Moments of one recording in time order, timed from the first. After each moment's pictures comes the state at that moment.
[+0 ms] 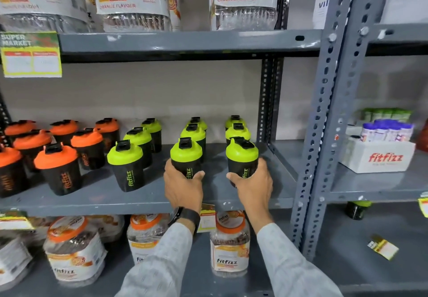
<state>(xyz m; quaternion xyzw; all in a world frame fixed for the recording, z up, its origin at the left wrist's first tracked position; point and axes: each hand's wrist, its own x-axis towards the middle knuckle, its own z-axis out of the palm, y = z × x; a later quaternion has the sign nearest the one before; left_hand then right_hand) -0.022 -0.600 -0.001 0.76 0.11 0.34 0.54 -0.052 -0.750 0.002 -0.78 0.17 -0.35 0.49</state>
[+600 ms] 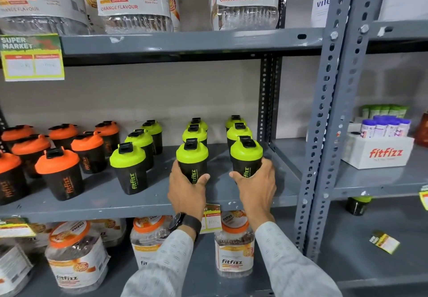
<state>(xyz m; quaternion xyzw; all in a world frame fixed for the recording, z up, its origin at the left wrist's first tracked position) -0.027 -0.588 -0.012 0.78 0.03 0.36 0.51 -0.055 -0.736 -0.001 -0.77 0.18 -0.42 0.44</state>
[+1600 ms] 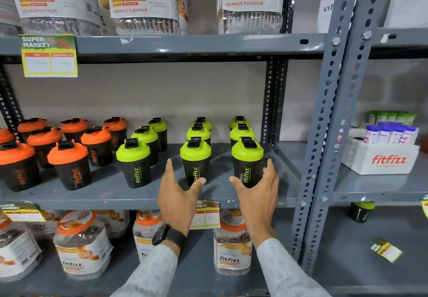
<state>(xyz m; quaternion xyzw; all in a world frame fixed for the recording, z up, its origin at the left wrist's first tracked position) -0.061 -0.562 -0.017 0.80 0.01 0.34 0.49 -0.084 -0.733 -0.013 -0.77 0.14 -0.42 0.46</state>
